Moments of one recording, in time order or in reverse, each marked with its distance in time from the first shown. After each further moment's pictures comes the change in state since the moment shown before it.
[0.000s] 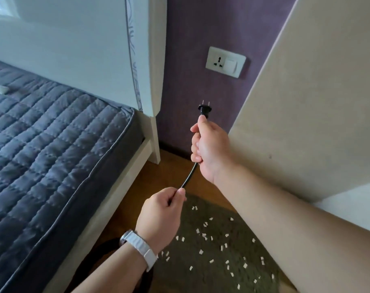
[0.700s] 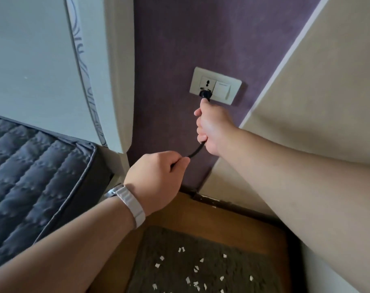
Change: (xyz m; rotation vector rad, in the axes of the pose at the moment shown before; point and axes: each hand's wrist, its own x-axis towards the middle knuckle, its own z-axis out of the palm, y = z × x) left_hand 0.228 0.070 -0.015 0.320 -0.048 0.558; right_hand 0.207 -0.071 0.002 -0.173 0.242 -0.010
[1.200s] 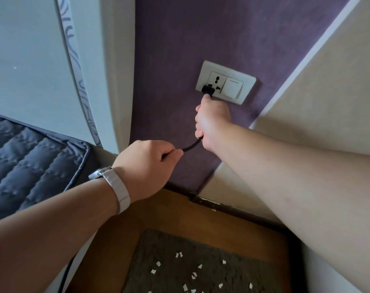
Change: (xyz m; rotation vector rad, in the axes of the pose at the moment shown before) left_hand 0.040 -0.037 -0.005 0.047 -0.025 0.041; right_hand 0.047 0.003 0.027 -0.073 0.167 0.039
